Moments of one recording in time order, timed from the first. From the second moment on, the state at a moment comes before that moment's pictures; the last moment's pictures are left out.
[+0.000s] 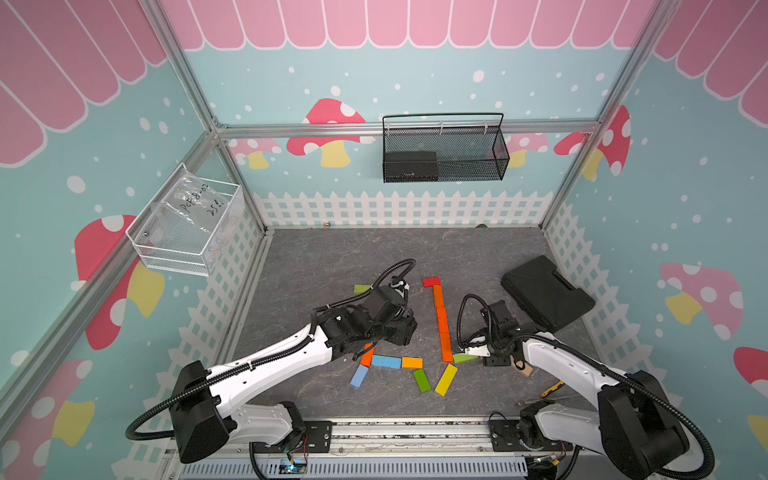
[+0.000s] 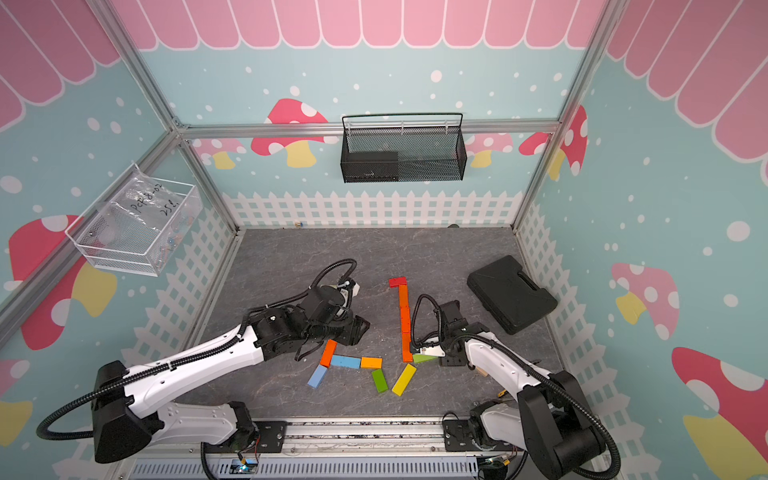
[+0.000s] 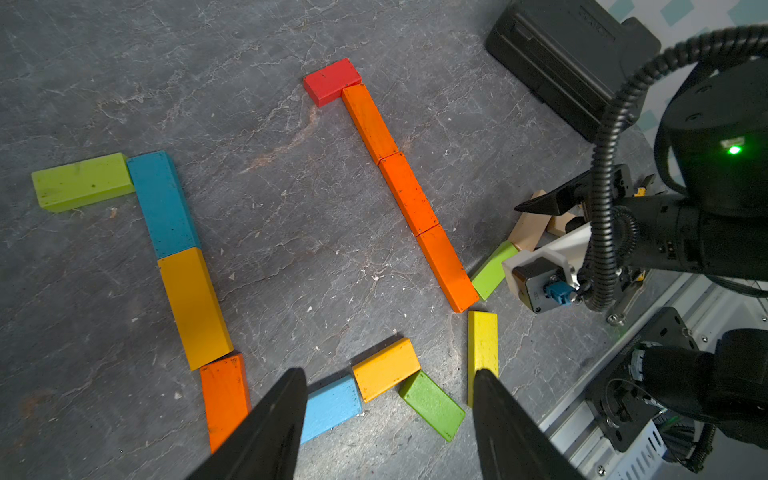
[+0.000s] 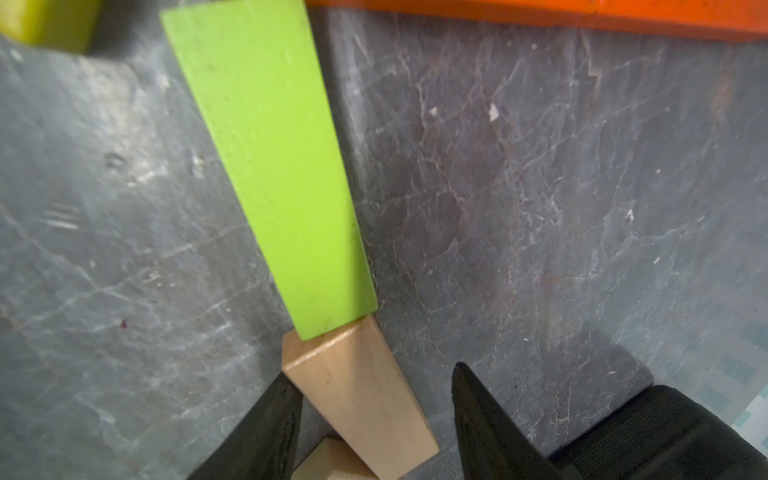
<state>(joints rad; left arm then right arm) -0.92 1.30 1.07 -0.59 -0.09 -0.49 0.38 1.22 0.57 -0.60 0.08 -1.23</state>
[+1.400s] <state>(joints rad) -0.58 1.05 1.02 -0.51 -0.64 -0.46 0.36 0.99 0.64 0.02 0.25 -0.32</state>
